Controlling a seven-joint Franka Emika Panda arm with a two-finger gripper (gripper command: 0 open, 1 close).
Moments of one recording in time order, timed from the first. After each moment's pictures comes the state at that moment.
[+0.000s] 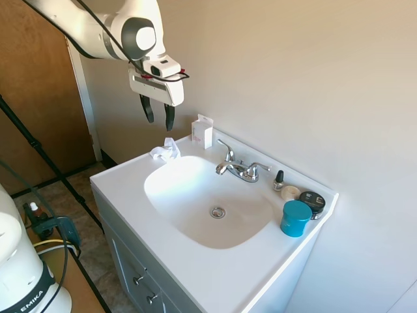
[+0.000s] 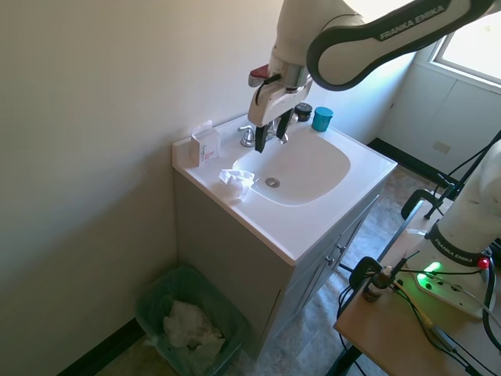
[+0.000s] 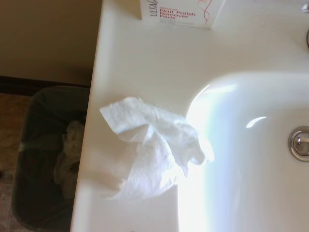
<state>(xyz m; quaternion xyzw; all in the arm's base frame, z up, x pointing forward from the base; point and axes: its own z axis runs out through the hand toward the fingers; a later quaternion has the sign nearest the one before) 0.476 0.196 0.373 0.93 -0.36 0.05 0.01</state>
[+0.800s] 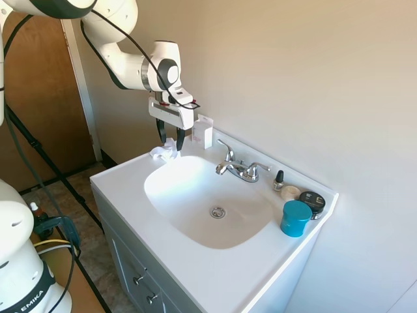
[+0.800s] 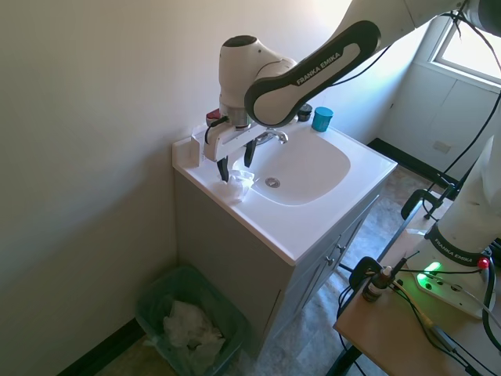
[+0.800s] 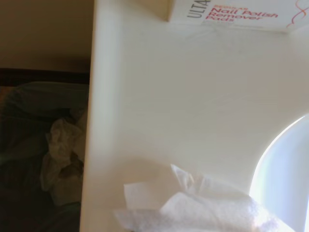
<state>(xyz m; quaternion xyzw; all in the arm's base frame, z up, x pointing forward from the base) 0.547 0.226 0.272 0.92 -0.38 0.01 0.04</state>
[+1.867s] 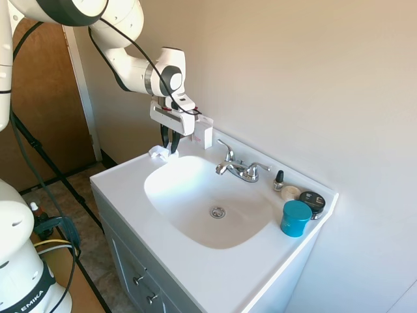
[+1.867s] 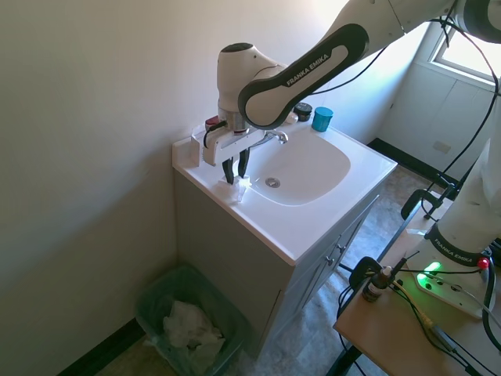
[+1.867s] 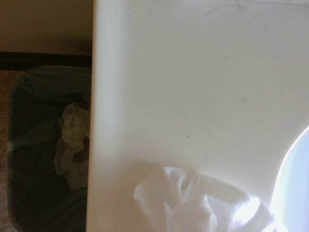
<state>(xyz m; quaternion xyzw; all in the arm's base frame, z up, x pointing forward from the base) 0.551 0.224 0.261 0.92 -0.38 -0.02 0.03</state>
